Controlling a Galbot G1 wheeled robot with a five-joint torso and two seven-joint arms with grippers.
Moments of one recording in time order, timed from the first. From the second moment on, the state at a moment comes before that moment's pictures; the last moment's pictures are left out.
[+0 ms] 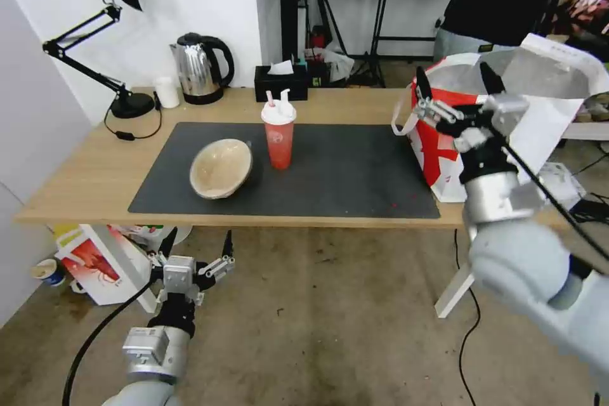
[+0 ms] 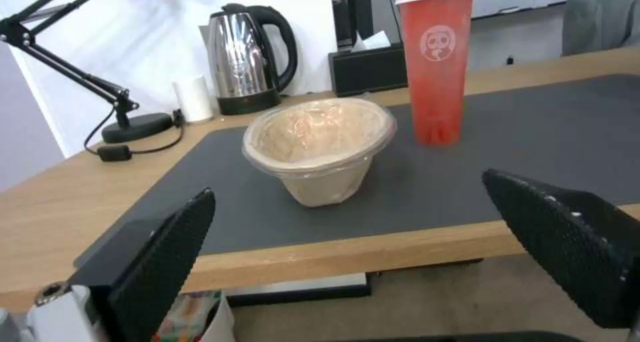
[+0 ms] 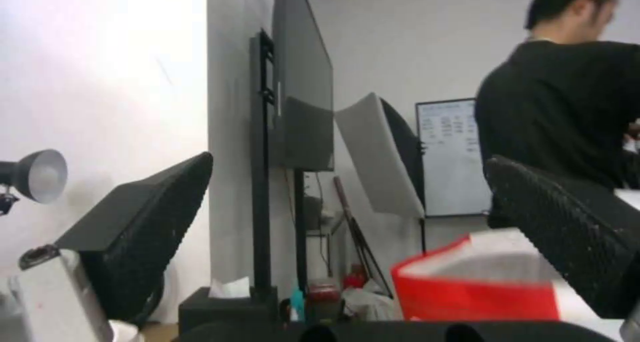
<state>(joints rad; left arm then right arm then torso) 1.80 -1.50 -0.55 -2.30 0.00 0.00 0.00 -0.93 0.63 0.14 2.26 0.64 0.16 0.62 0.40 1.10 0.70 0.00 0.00</state>
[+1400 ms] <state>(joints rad) 1.80 -1.50 -0.55 -2.30 0.00 0.00 0.00 -1.62 0.79 0.10 2.34 0.21 0.13 0.88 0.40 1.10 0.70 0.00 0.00</state>
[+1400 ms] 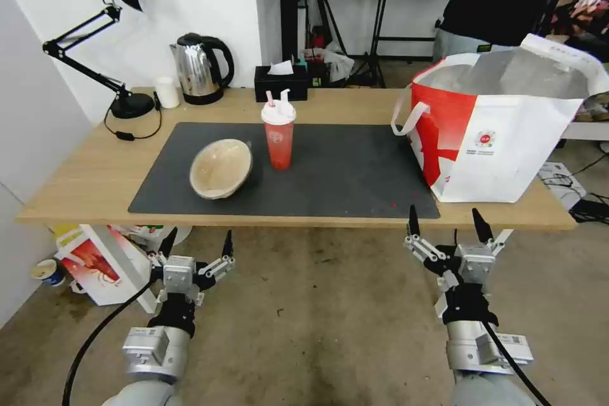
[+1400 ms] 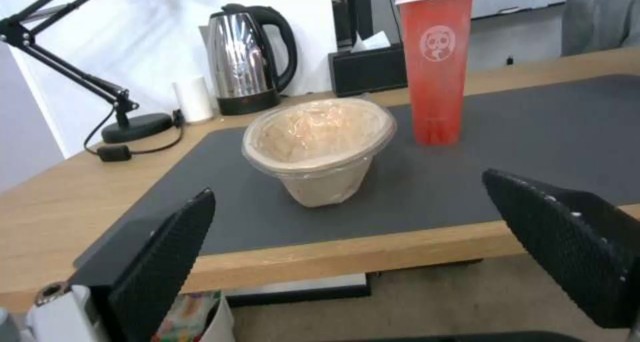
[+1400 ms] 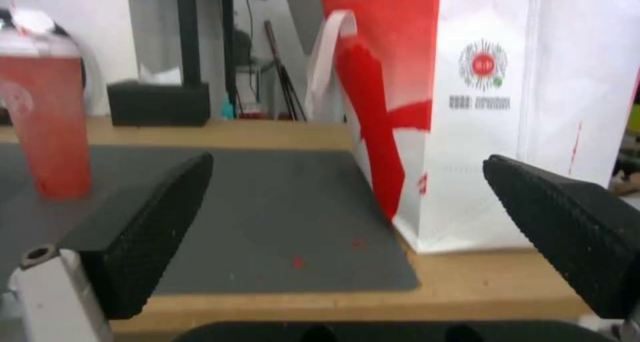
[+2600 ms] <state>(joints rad) 1.80 -1.50 -0.55 -2.30 0.00 0.00 0.00 -1.57 0.76 0.07 2.30 0.30 0.04 0.89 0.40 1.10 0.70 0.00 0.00</state>
